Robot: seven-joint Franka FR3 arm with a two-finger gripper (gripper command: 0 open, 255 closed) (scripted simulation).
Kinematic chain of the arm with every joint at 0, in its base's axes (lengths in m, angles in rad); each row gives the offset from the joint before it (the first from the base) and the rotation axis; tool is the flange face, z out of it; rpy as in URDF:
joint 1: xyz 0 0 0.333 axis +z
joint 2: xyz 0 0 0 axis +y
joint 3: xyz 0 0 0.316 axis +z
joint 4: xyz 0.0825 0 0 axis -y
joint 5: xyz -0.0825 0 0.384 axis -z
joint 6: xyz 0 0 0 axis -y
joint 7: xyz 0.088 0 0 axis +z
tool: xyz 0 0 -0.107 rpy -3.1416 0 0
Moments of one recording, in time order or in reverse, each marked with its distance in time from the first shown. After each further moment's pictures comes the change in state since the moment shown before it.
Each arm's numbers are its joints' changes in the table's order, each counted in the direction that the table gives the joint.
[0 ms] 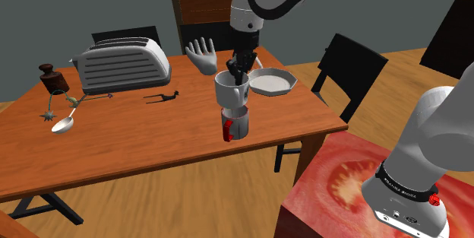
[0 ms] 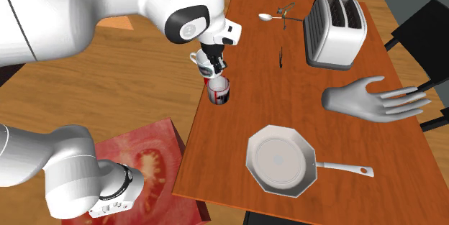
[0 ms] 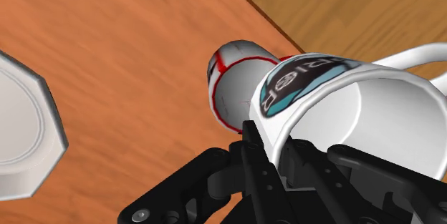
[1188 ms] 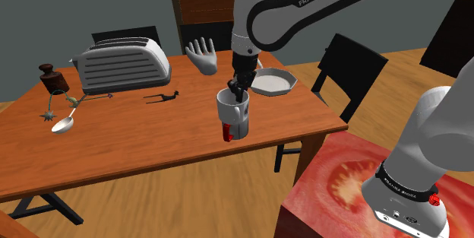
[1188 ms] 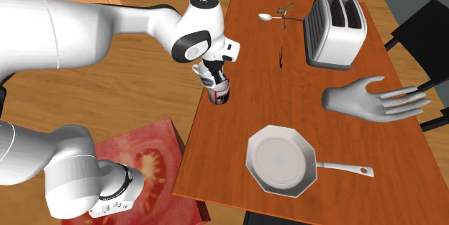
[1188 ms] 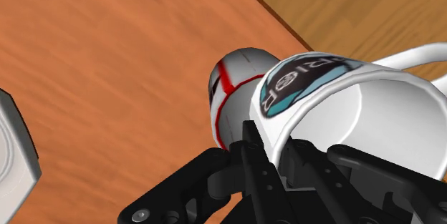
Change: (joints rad) arm 0.002 0.046 0.007 -0.120 0.003 0.167 0.000
